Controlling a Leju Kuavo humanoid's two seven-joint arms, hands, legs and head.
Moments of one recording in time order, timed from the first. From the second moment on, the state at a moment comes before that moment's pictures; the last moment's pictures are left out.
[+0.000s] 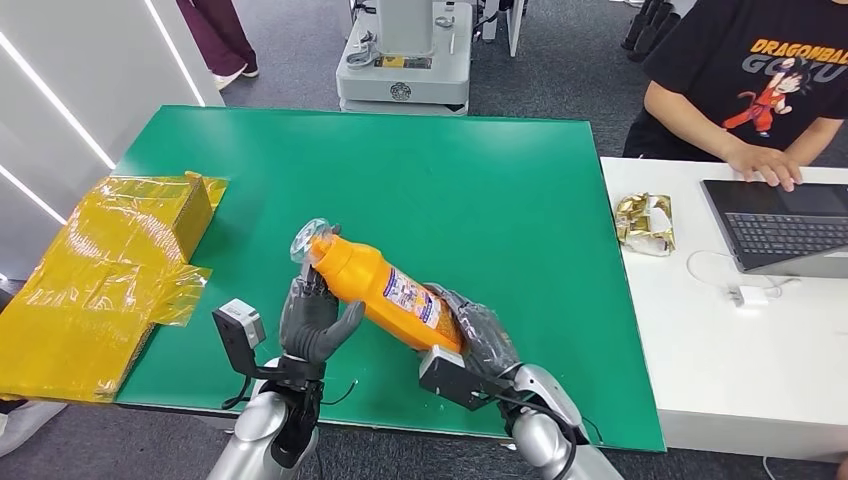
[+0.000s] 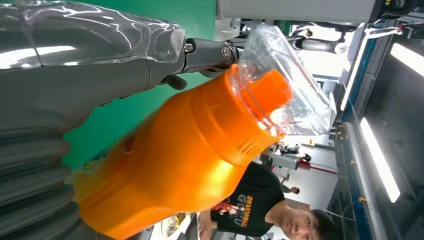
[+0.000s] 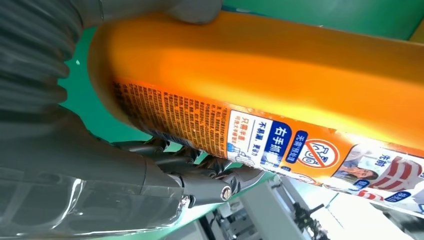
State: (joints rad) left arm -0.10 -0.15 -0.37 -1.43 0.21 -0.05 -0.50; right arm -0.32 -0.03 0.53 -1.08 0.59 -0.06 -0.25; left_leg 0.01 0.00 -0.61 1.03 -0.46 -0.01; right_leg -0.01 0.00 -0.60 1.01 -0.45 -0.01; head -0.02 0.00
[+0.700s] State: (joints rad) left arm -0.11 -0.15 -0.37 -1.42 0.21 -0.04 -0.50; right arm -0.36 -0.02 0.59 -1.00 0.62 0.01 -0.28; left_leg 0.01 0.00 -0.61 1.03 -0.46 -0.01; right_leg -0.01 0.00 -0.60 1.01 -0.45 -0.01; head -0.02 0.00
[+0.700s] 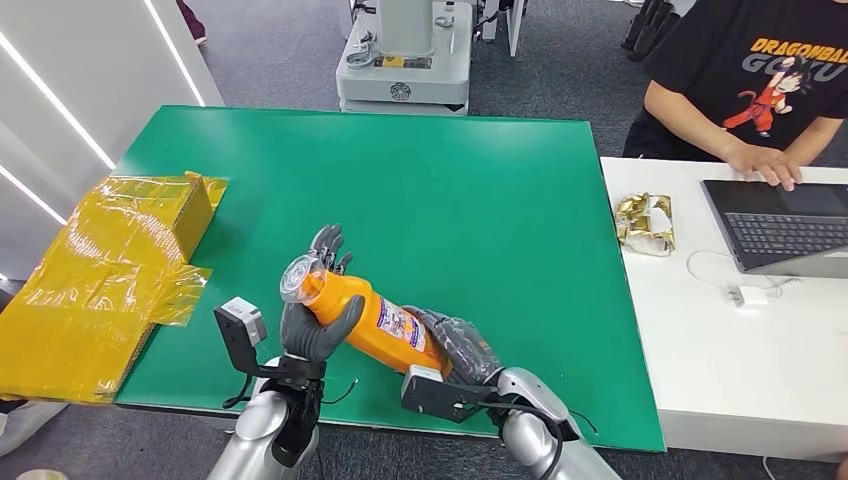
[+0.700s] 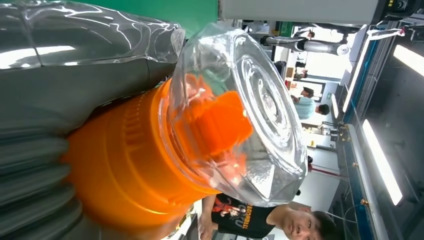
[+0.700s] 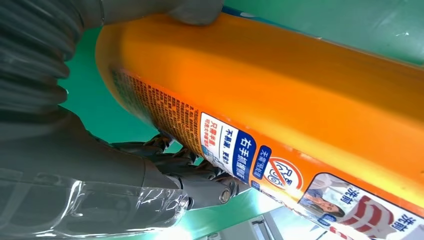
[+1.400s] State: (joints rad) left arm -0.11 -0.16 -0.37 -1.42 0.21 -0.03 -0.52; right arm -0.36 -0.02 0.59 -0.99 0.62 0.01 -0.29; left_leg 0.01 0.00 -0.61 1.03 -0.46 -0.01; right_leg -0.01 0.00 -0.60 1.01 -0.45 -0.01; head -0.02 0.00
